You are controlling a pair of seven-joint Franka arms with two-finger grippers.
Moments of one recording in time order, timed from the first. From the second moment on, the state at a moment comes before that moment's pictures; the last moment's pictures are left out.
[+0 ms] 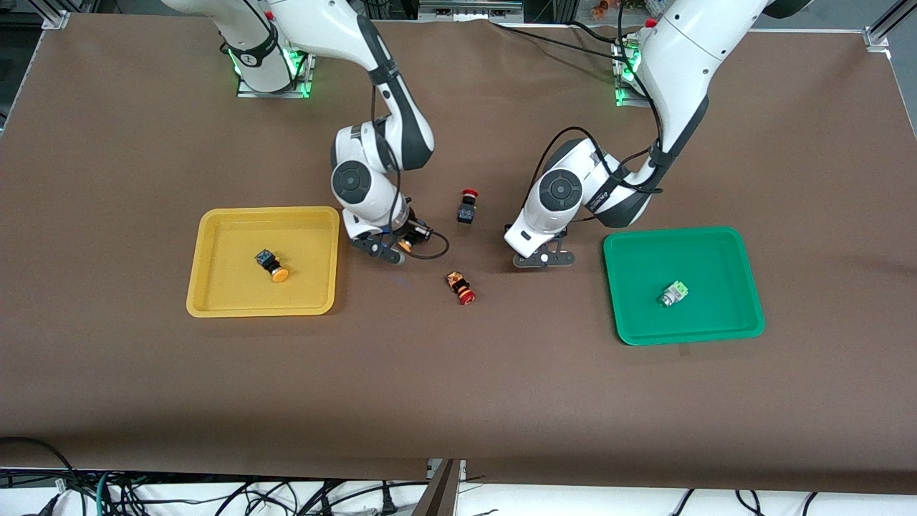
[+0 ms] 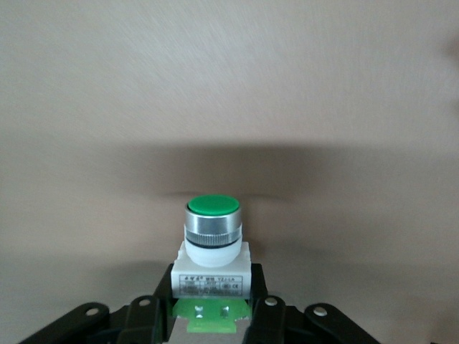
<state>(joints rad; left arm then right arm) -0.21 0.61 -0.39 -1.89 0.20 2.33 -0.77 1.08 0.65 -0.51 -1.86 0.70 2.30 0.52</state>
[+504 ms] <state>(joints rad) 0.05 0.49 -0.38 -1.71 0.25 1.85 -0.16 1.04 0.61 -0.82 -1.84 0.64 1.97 -0.01</state>
